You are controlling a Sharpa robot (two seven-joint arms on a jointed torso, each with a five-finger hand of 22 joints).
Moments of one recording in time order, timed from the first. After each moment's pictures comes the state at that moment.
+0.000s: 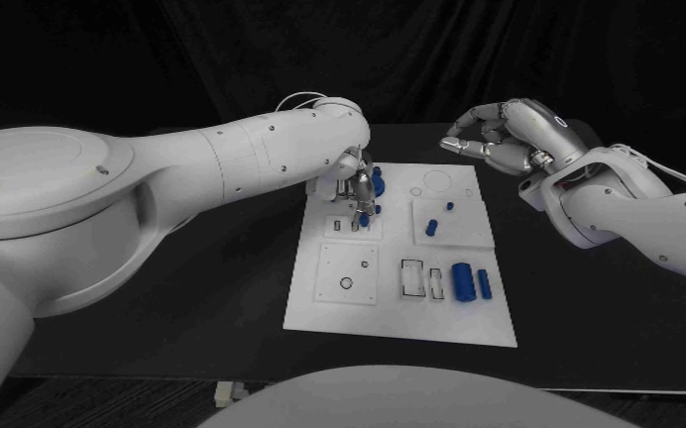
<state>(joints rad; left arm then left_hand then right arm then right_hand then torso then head) 1.35 -0.24 -0.21 0.97 -0.89 0.52 -0.63 1.22 0.06 0.18 -0.01 0.40 1.07 0.06 0.18 0.54 1.47 -0.01 1.57 1.31 1.47 -0.06 1.57 1.31 0.04 1.47 0.05 1.50 1.31 1.29 -0.94 -0.21 1.55 -1.26 -0.72 0.30 1.21 0.12 -0.23 0.29 0.34 0.82 0.12 0.52 0.21 1.47 0.06 1.57 1.31 1.47 -0.01 1.57 1.31 0.01 1.47 0.10 1.57 1.31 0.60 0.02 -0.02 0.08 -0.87</state>
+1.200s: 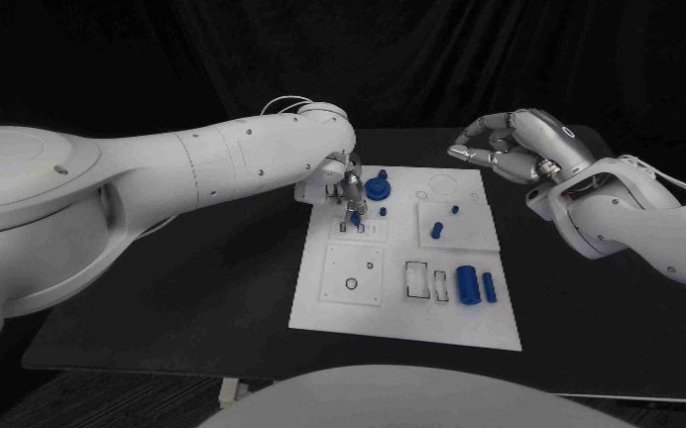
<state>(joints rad) 1.35 -0.35 -0.21 1.09 -0.89 0.42 -0.67 1.15 0.05 0.27 -0.03 0.38 1.05 0.06 0.19 0.58 1.47 -0.01 1.57 1.31 1.46 -0.06 1.57 1.31 0.04 1.47 0.05 1.49 1.31 1.27 -0.95 -0.21 1.54 -1.26 -0.72 0.29 1.21 0.13 -0.23 0.29 0.34 0.82 0.12 0.52 0.21 1.47 0.06 1.57 1.31 1.47 -0.01 1.57 1.31 0.01 1.47 0.10 1.57 1.31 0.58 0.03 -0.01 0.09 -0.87</state>
